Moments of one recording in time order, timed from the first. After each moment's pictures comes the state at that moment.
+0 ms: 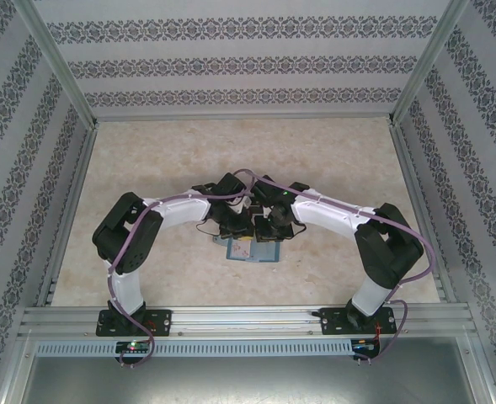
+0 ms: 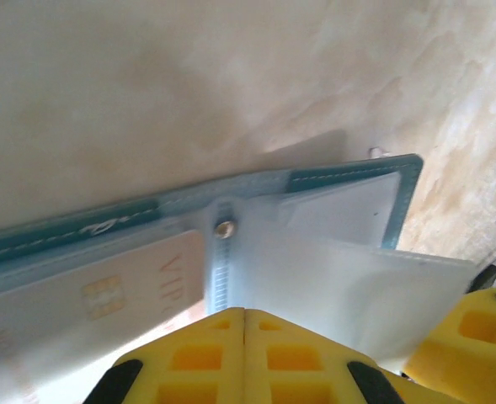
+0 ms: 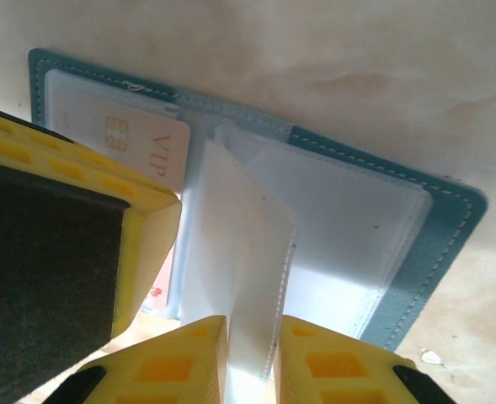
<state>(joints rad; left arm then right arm) -0.64 1.88 1.15 -0.47 0.56 -0.72 0.71 1.69 1.12 -0.82 -0.21 0.63</state>
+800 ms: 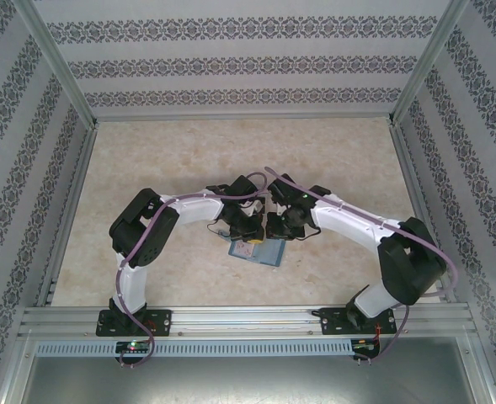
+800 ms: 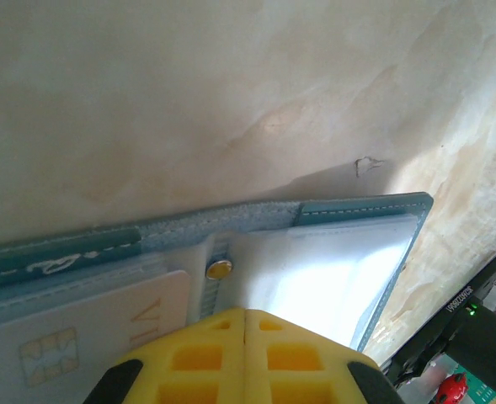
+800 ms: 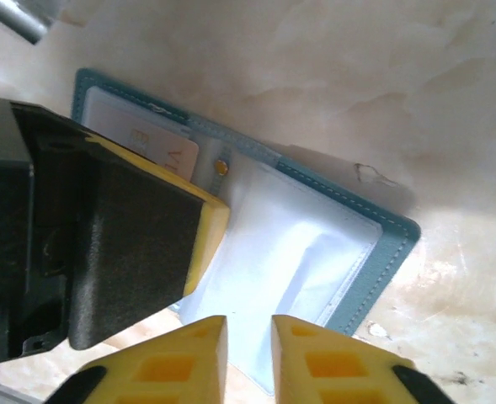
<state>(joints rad) -0.69 1.99 1.24 -0.48 0.59 -0.72 0.64 1.53 1.00 -0.75 -0.23 0.67</state>
